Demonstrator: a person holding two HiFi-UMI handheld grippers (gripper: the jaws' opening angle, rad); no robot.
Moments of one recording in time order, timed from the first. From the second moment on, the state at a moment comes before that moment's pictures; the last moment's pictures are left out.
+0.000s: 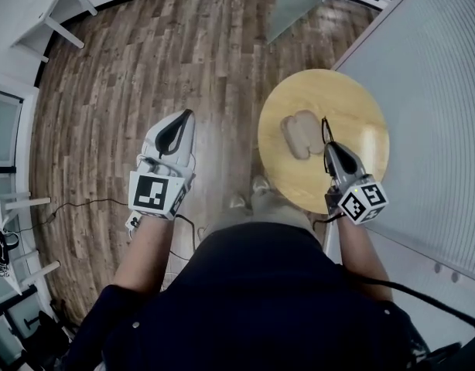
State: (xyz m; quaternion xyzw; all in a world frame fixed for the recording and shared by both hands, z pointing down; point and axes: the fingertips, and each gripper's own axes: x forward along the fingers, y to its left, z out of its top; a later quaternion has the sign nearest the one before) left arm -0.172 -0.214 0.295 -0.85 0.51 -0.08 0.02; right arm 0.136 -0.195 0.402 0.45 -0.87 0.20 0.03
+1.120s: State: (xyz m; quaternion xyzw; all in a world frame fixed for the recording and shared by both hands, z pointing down) left arm -0.170 -0.298 0.426 -0.83 0.53 -0.15 -0.04; right arm 0.119 -0.278 0.565 0.40 -0.88 0.24 0.11
